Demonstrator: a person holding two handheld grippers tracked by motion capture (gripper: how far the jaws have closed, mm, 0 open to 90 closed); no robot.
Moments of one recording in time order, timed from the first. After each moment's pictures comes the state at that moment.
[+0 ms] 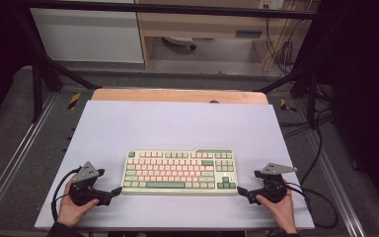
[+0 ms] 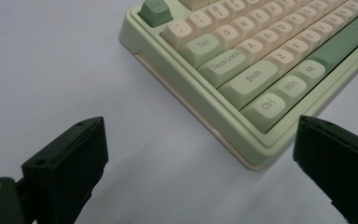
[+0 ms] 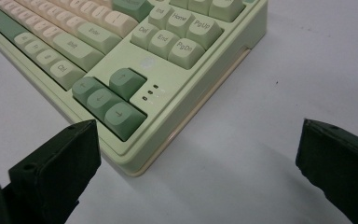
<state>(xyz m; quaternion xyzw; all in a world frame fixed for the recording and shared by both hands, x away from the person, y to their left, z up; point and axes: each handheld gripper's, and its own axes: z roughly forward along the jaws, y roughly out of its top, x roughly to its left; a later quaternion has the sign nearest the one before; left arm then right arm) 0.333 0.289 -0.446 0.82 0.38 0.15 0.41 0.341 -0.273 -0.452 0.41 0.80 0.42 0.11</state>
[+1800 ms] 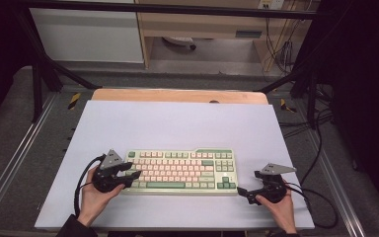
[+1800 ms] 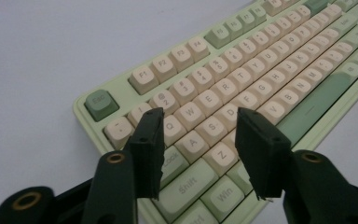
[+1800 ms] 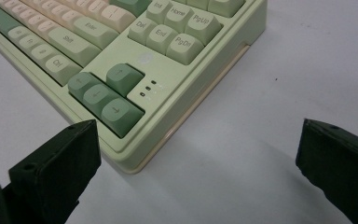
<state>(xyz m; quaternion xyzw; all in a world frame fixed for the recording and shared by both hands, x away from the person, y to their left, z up) 0.350 0.215 -0.405 0.82 0.37 0.16 0.39 0.341 -0.271 -0.453 0.42 0.80 0.42 0.11</state>
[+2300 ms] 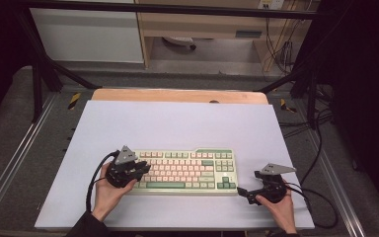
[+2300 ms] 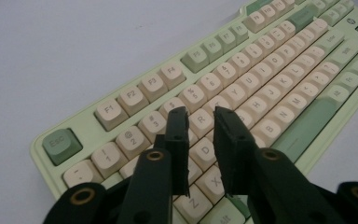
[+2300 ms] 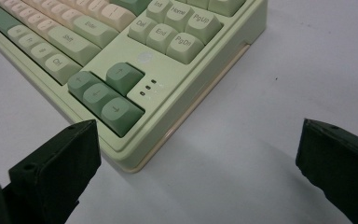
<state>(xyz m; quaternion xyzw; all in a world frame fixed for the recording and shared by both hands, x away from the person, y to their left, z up) 0.362 0.183 -0.403 0.83 0.36 0.16 0.39 0.341 -0.271 -0.453 0.42 0.80 0.41 0.11</state>
